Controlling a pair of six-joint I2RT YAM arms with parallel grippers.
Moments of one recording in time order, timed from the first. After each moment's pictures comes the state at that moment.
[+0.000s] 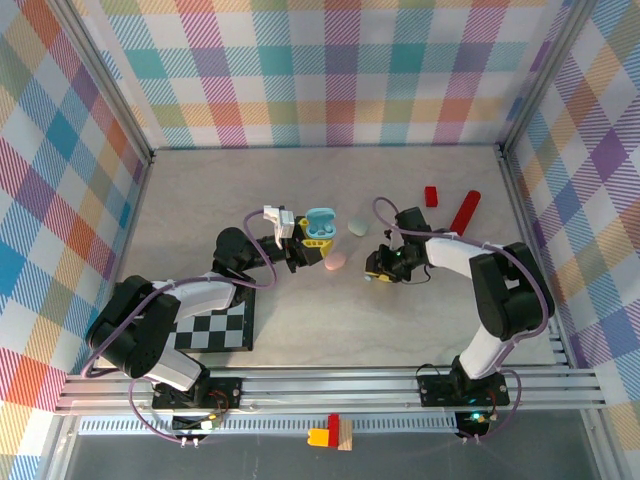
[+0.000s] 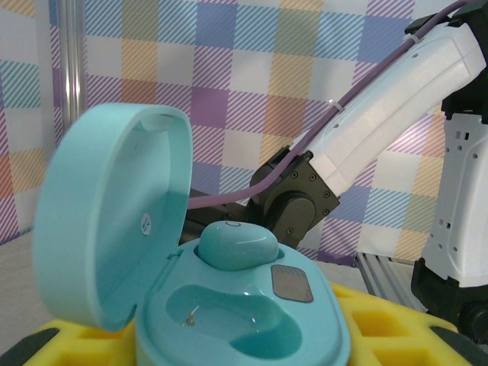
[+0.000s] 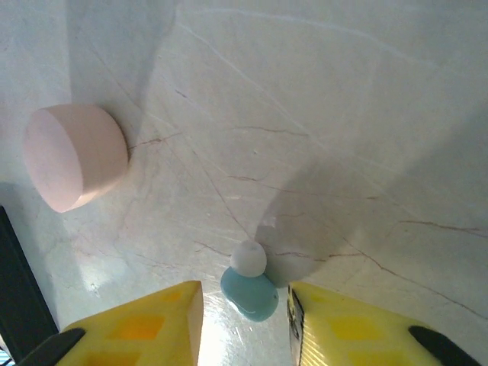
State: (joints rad) left arm -0.52 1.49 0.59 1.20 0.83 -0.31; right arm 0.35 1.69 0.89 -0.40 -0.51 0.57
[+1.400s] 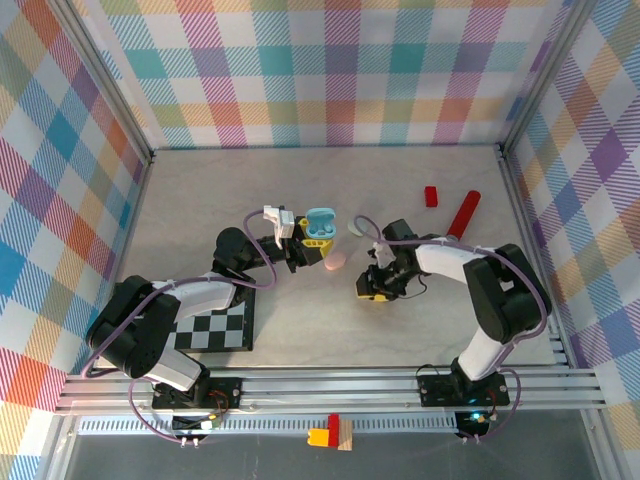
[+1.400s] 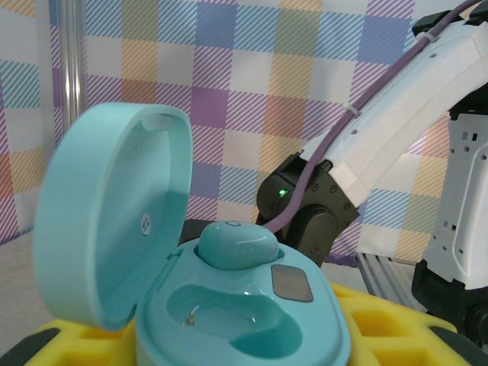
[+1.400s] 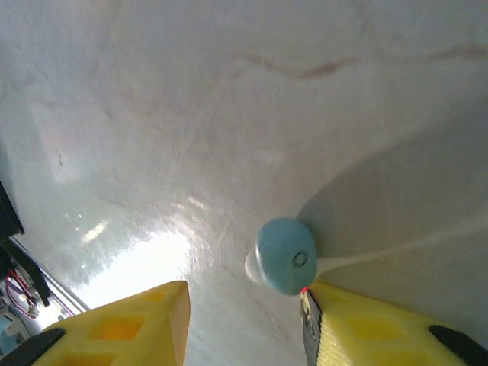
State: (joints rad) left arm -0.52 1.49 0.59 1.20 0.83 -0.31; right arm 0.45 1.67 0.85 -0.55 -0.58 0.39
